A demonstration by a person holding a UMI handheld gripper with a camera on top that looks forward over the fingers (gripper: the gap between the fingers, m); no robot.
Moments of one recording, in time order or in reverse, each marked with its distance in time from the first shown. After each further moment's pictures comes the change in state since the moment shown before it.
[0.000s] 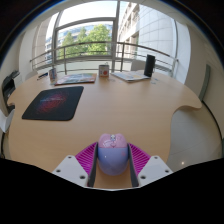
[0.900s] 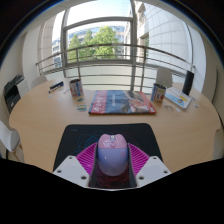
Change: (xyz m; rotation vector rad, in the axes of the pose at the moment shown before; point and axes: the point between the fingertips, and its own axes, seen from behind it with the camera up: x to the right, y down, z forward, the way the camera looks) arm -0.276 -0.174 0.129 0.021 -0.101 0.005
